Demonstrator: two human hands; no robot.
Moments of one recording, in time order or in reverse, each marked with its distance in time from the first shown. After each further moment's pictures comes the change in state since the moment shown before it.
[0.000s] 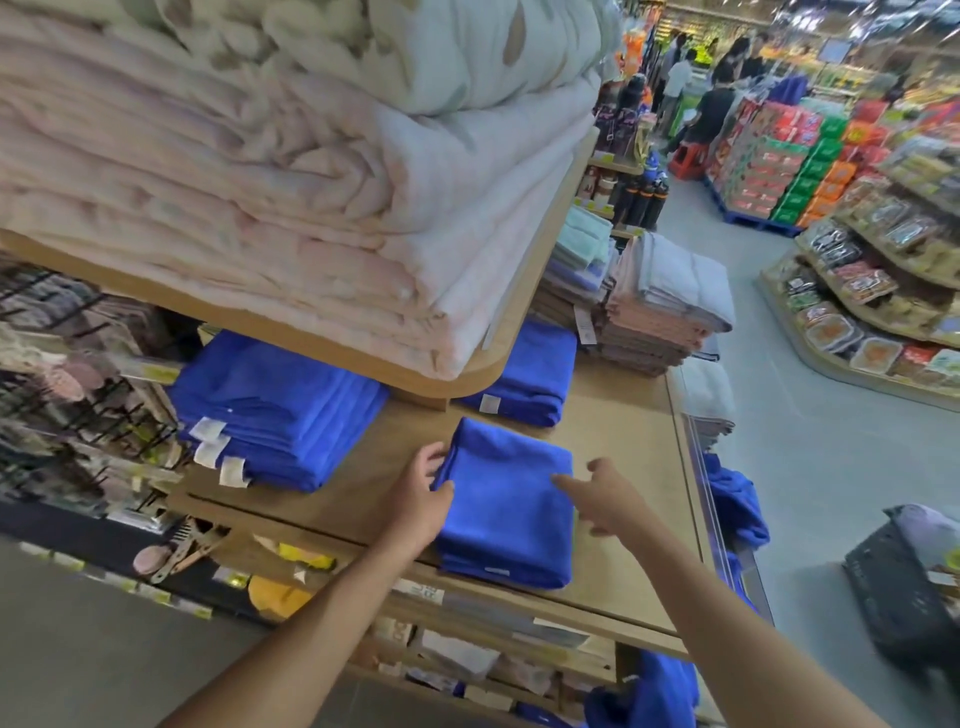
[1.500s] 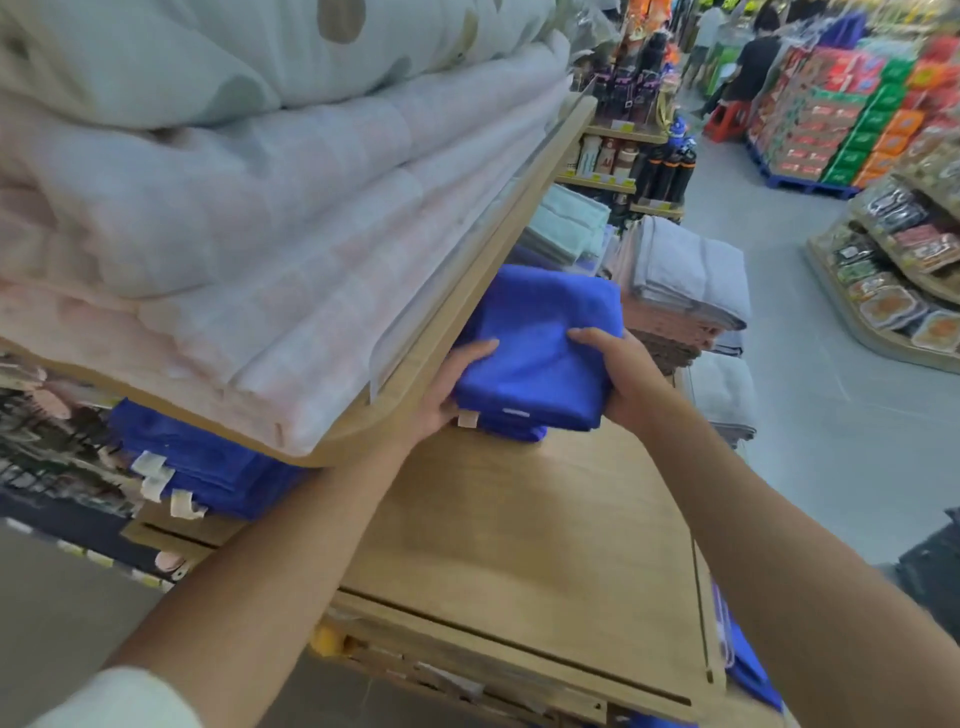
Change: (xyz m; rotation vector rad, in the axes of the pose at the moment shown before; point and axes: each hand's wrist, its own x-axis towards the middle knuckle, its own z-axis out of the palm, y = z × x) left_hand 0.095 0.155 0.051 -0.528 -0.302 -0.132; right_hand 0.080 -0.097 -0.111 1.137 -0.248 -0.315
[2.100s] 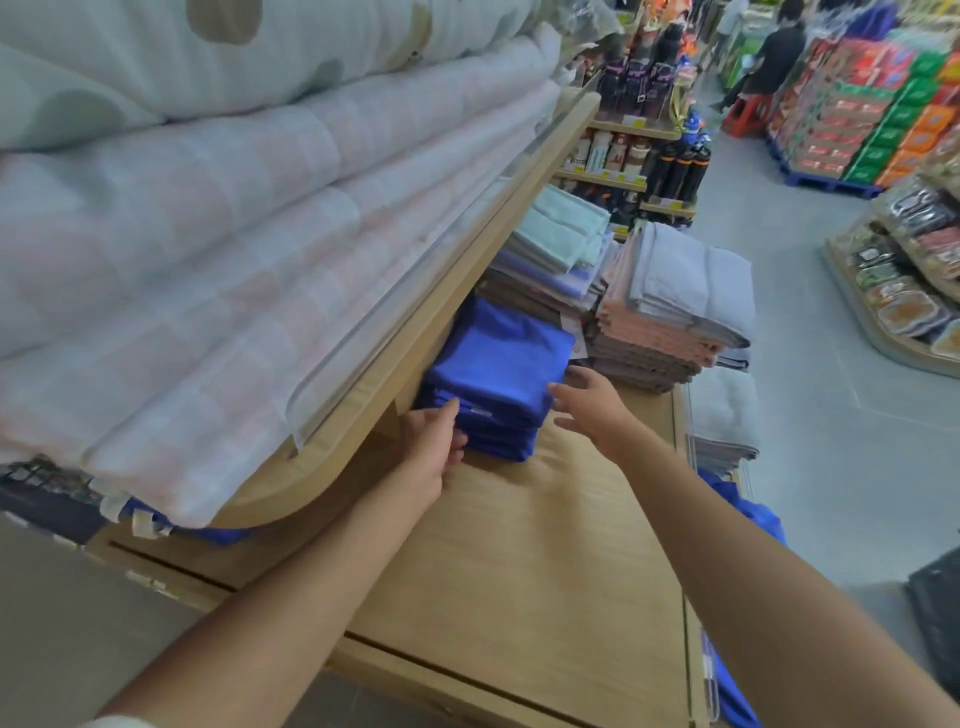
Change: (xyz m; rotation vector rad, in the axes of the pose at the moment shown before) left_hand 0.041 -0.078 -0.010 0.160 0.599 -0.050; right_hand 0.063 0.051 -0.033 -0.433 0.073 0.143
